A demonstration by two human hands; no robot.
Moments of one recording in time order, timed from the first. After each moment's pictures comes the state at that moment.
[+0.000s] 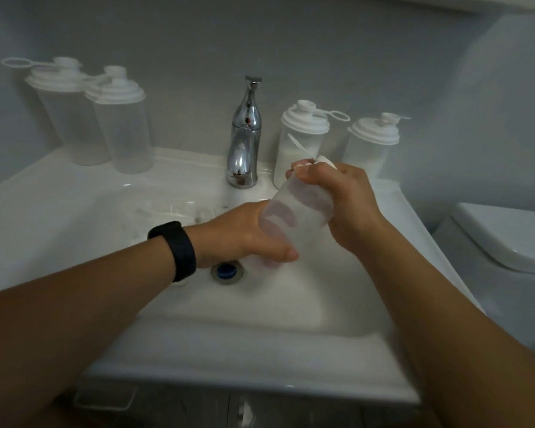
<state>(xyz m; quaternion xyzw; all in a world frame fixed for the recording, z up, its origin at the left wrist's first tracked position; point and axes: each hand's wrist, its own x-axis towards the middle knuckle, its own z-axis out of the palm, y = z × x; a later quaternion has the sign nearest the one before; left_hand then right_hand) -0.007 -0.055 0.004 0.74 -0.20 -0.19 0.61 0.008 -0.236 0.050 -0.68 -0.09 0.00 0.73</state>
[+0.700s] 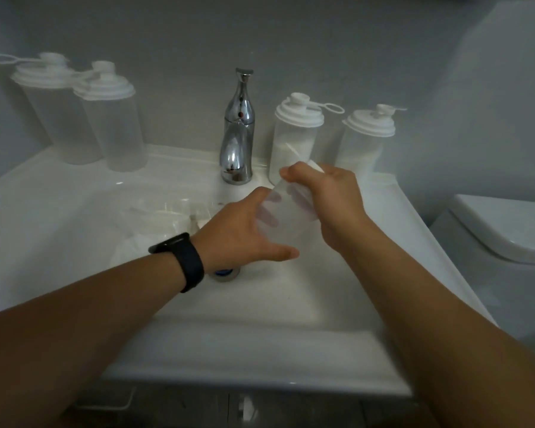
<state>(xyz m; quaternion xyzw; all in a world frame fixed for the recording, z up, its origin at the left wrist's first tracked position) -0.010 -0.064 -0.005 0.89 -0.15 -0.01 0.44 0.012 -0.228 0.040 -0.74 -0.02 -0.05 0.67</state>
